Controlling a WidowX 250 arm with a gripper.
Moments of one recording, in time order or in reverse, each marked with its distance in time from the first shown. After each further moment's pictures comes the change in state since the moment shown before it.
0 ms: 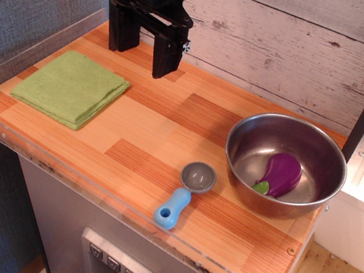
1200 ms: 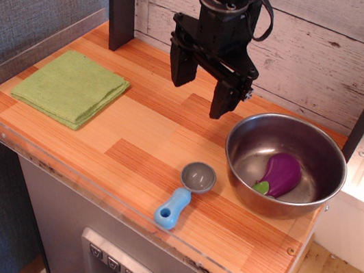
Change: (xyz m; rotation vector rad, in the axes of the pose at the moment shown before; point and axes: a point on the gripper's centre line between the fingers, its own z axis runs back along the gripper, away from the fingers) arm 0.024 -0.069 -0.021 0.035 -0.049 -0.065
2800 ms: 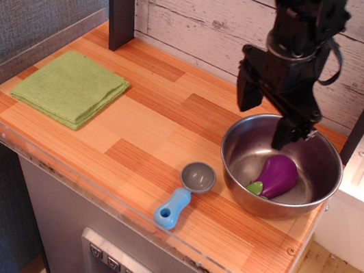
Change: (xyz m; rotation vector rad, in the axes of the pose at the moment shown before) arm 0.038 -0.063 -0.007 0.010 -0.159 -0.184
